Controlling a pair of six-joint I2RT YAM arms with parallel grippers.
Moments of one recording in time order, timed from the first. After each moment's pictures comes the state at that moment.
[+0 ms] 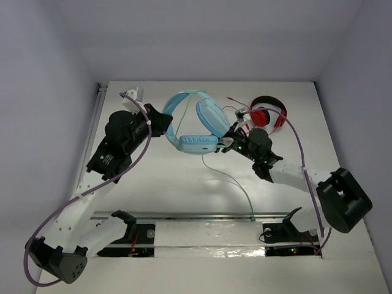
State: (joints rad) left arm -0.45 0.92 1.01 -0.26 0.06 -0.56; right arm 0.63 1.35 0.66 0.68 -0.25 0.62
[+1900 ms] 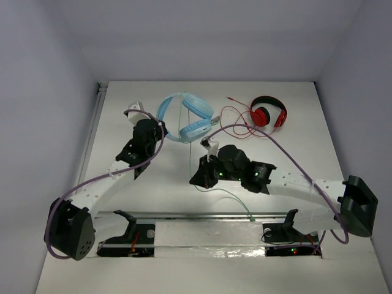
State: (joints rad) left arm -0.46 1.14 0.75 0.09 -0.41 -0.75; right arm 1.05 1.28 0.83 0.02 -0.21 0.63
